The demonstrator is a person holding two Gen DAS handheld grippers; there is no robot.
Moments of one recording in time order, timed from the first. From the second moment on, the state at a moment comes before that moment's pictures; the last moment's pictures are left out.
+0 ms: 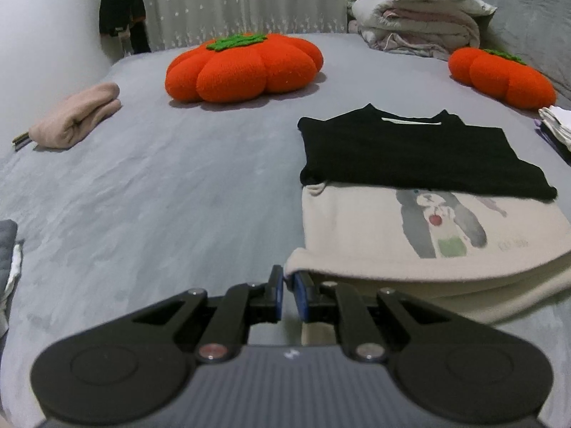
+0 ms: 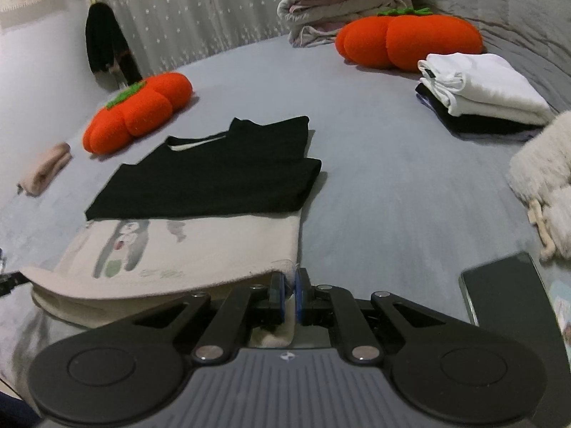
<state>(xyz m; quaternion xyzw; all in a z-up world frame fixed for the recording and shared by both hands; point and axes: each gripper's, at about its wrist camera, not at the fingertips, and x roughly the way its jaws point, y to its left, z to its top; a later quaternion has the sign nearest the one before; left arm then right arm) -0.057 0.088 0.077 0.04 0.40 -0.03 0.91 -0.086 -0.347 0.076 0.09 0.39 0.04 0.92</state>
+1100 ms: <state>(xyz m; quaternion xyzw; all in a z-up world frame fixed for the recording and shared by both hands) 0.050 0.107 0.059 -0.06 0.44 -0.02 0.90 0.018 -0.345 0.062 0.07 0.41 0.03 0.91</state>
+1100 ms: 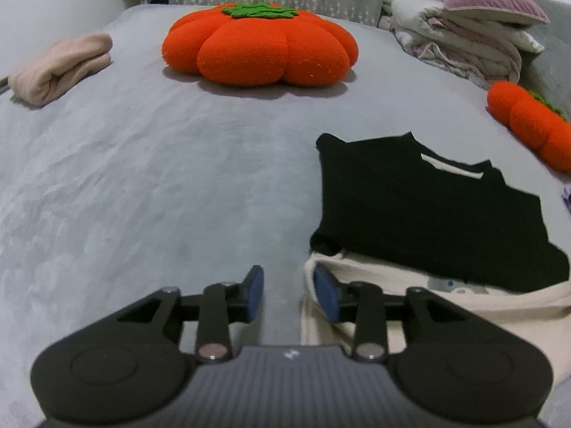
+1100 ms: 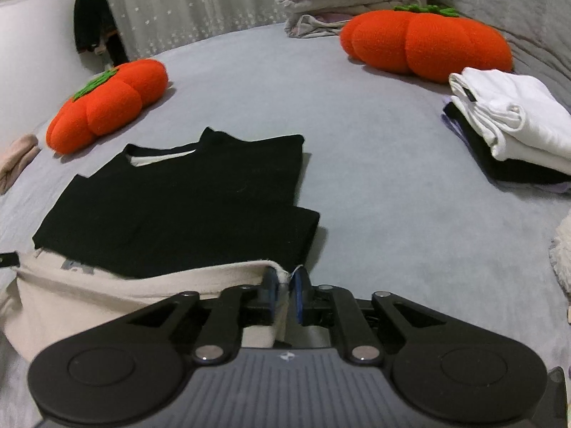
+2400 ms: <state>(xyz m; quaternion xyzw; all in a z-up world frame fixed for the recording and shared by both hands) 0.041 0.085 0.041 0.01 0.43 -0.11 0.90 0.010 -0.318 0.063 -0.09 0.38 0.14 0.91</state>
